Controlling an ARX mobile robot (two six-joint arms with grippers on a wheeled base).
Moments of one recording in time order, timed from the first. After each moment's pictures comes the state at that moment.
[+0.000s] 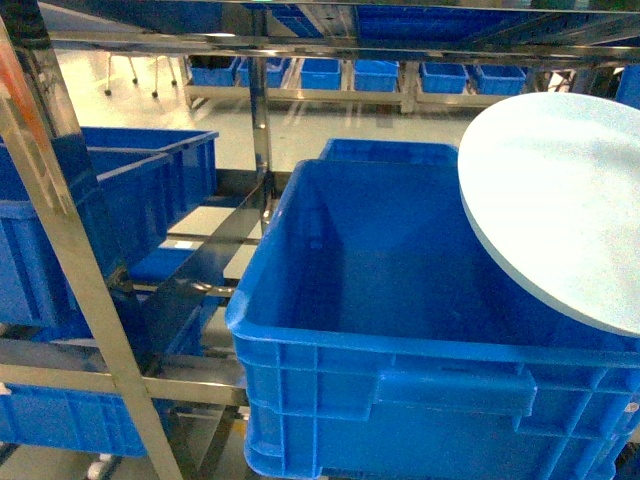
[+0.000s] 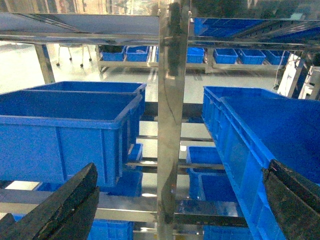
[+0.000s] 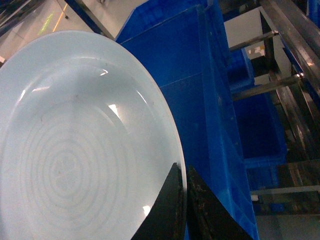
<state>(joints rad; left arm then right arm) 0.00 0.01 0.01 0.00 0.00 -0.01 -0.08 1.33 0.52 0.36 -0.29 0.46</state>
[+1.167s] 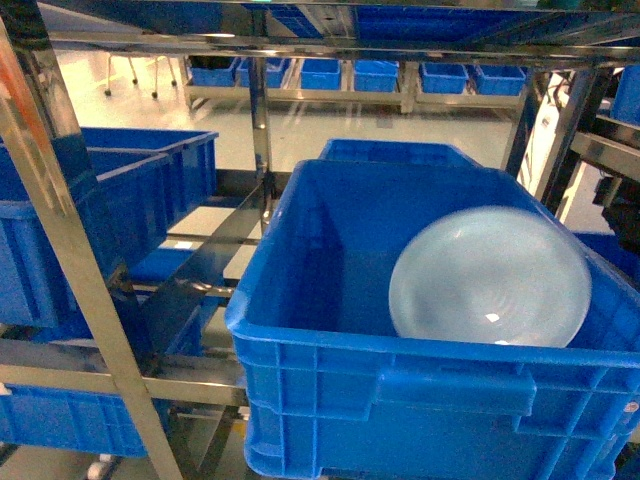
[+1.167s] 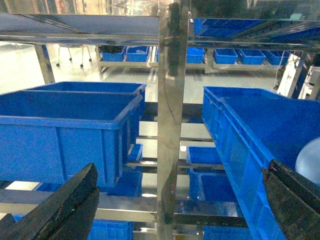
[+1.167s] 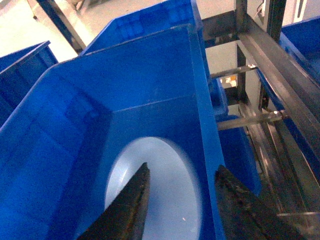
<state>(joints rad) 0.00 0.01 0.01 0.00 0.00 -0.01 0.08 1.70 0.64 0.69 0.01 0.36</state>
